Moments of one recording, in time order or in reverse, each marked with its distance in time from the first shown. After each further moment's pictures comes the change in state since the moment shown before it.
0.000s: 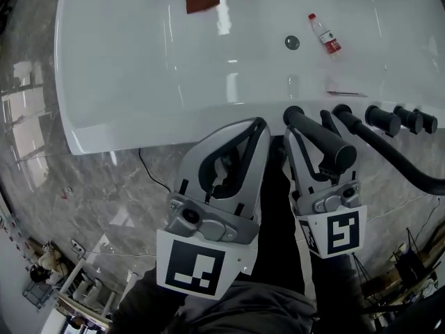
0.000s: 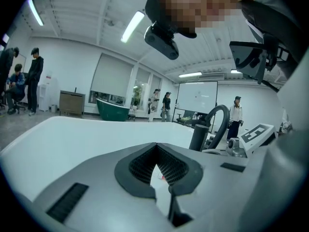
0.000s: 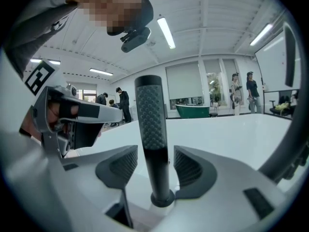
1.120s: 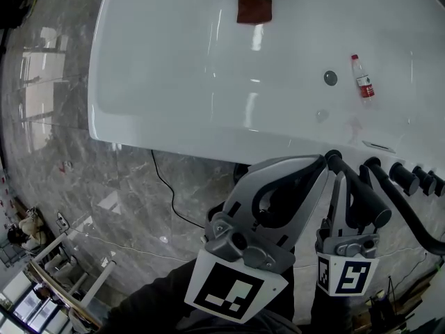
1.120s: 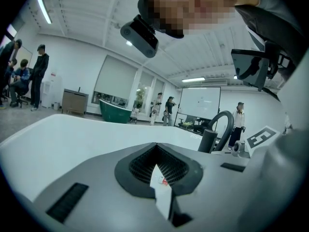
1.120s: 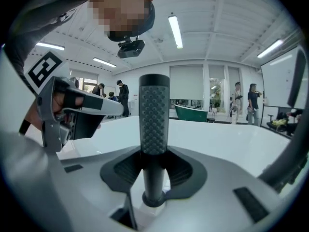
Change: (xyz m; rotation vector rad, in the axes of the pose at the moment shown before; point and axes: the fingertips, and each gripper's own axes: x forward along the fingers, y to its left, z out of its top) left arm 0.002 0.013 0.006 -0.056 -0.060 0.016; right arm -0.001 -0.005 0.000 -0.118 0.035 -0.052
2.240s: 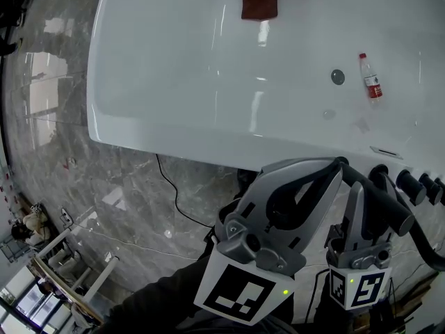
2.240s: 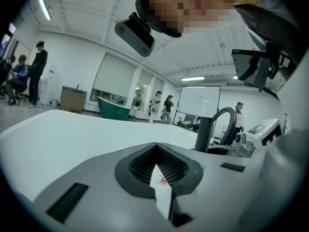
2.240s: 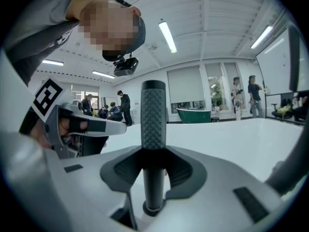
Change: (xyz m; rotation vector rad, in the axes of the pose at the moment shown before) left arm 0.021 0.000 -0.013 -0.012 0.015 -0.018; right arm 0.002 -0.013 0.014 0.104 -0.086 0.061
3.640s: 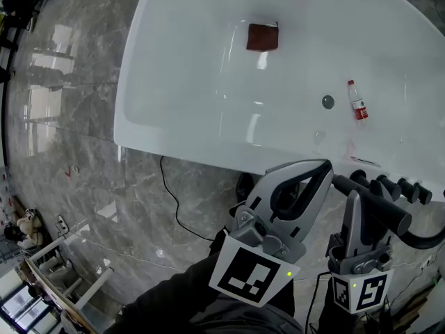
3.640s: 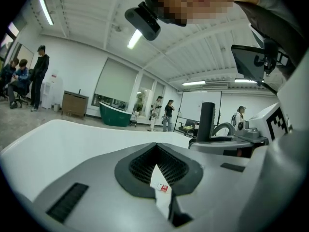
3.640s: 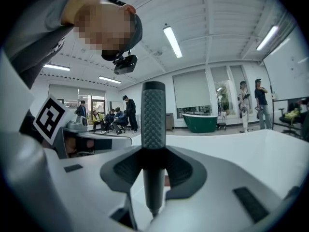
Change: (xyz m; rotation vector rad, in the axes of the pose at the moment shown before) left arm -0.019 -0.008 0.058 0.005 -0.042 0.020; right arm -0.017 0.019 0.089 -0.021 -0.036 0.071
